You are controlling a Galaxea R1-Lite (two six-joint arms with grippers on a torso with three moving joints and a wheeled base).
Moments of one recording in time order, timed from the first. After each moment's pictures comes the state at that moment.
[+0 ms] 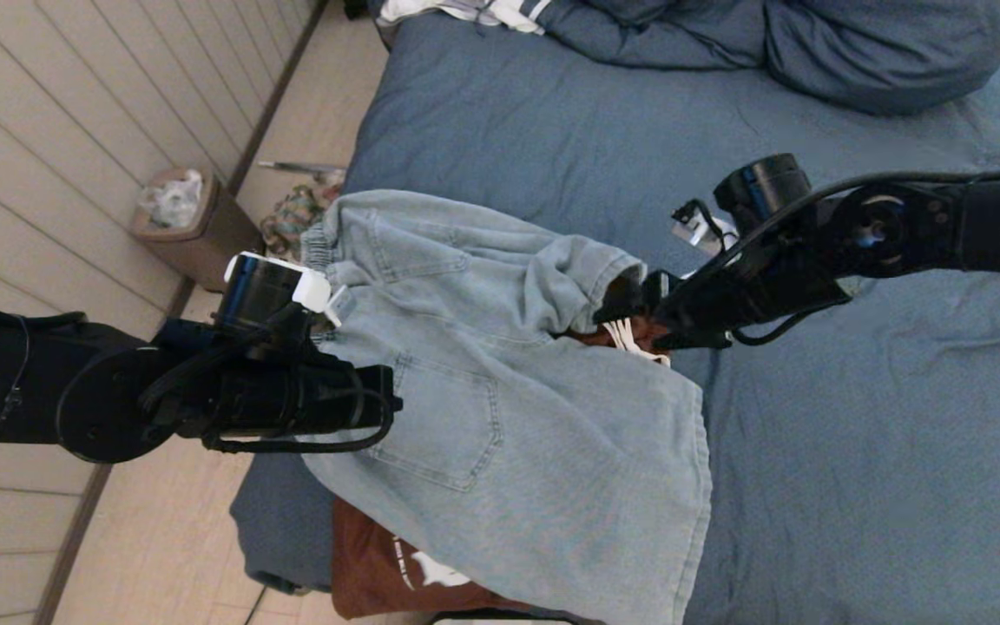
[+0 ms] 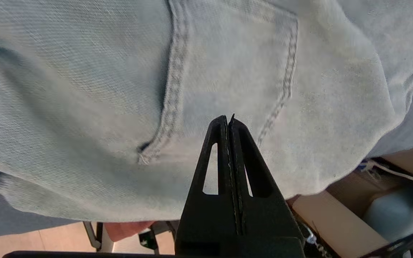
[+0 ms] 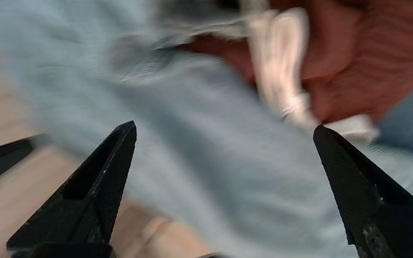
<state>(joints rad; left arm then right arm) -0.51 1.75 -1.01 -0.10 -0.12 -0.40 0.29 1.96 -1.67 0.44 0.34 0.37</state>
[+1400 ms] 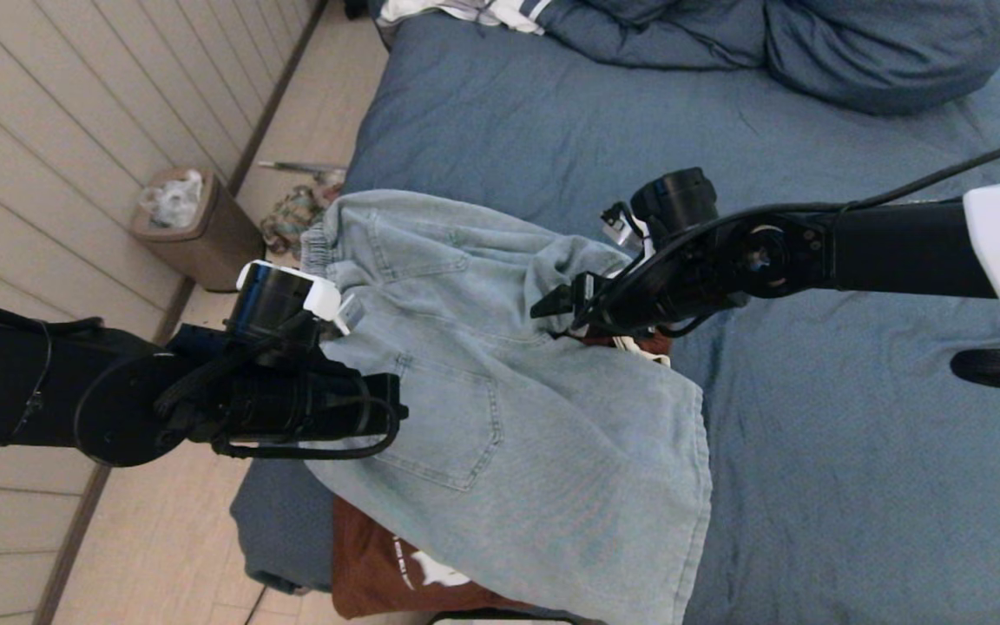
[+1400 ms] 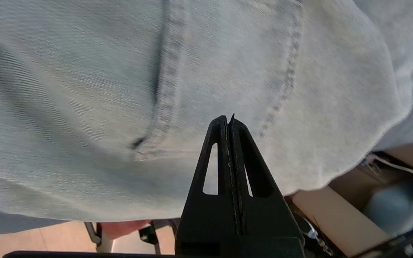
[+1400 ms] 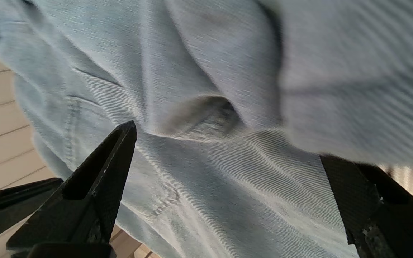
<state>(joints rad) -0.52 1.77 -1.00 -0.10 -0.13 -0.40 0.42 2.10 -1.79 0.31 0.27 0.40</state>
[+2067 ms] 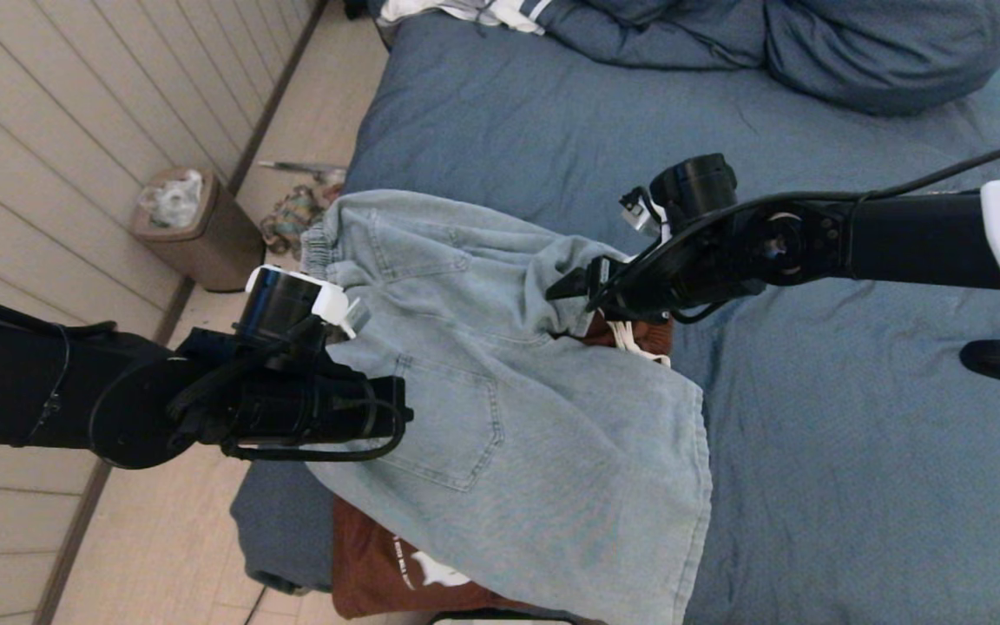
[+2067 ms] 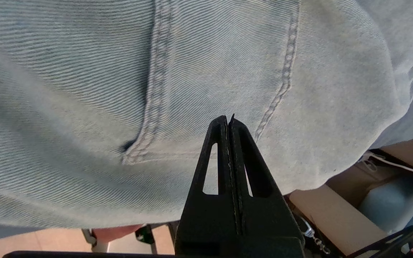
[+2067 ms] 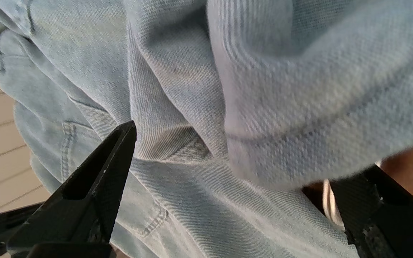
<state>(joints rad) -0.53 1.79 -1.00 -0.11 -0.13 -0.41 0.38 2.10 -1.83 0.30 0.26 0.40</state>
